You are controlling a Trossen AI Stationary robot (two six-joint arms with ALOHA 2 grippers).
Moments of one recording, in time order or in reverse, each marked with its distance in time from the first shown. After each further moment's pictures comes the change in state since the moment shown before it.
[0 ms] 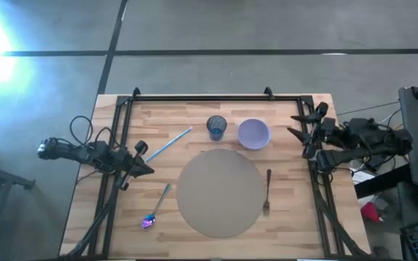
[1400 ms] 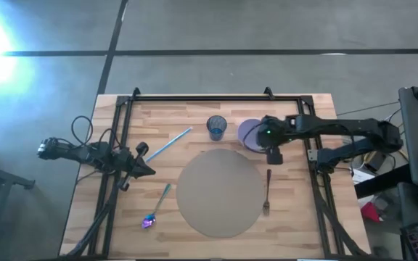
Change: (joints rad) left arm 0.000 0.000 0.000 -0.052 0.000 -0.029; right arm -0.372 0.886 0.206 -0.434 -0.481 -0.139
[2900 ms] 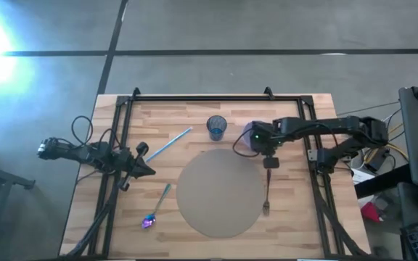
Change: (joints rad) left arm 0.000 0.000 0.000 -0.006 0.000 -0.005; right arm 0.017 0.135 0.000 -0.023 -0.044 0.018
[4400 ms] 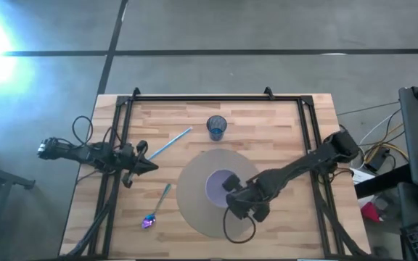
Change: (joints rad) left arm 0.000 0.010 0.000 -0.035 -0.131 -0.134; right arm 0.628 0.450 0.535 -0.004 0.048 -0.136
